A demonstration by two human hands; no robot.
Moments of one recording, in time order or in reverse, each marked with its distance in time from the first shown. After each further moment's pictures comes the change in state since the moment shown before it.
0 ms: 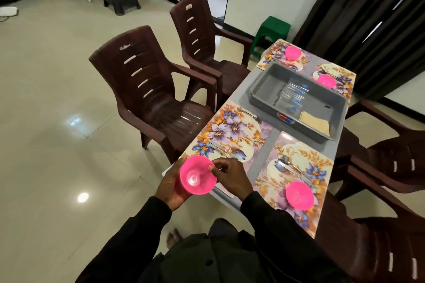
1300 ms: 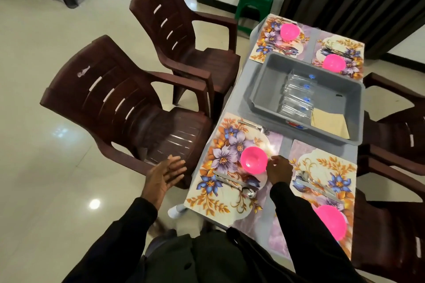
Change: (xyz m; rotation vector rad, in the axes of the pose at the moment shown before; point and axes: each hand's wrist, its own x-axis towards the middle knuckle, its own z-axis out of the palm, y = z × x) left_hand 0.167 0.163 0.019 0.490 0.110 0.086; right_hand 0.176 0.126 -0.086 -0.148 0.655 0.767
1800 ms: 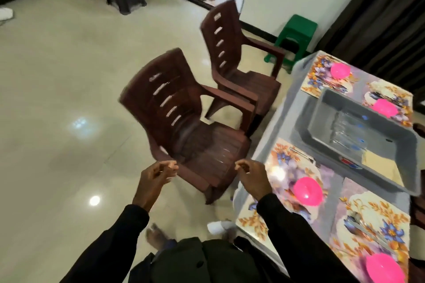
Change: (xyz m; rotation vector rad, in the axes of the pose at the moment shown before) left_hand -0.006 0.075 -0.214 0.270 0.146 0.289; right_hand -0.174 -0.195 0.130 -0.075 -0.383 -0.655
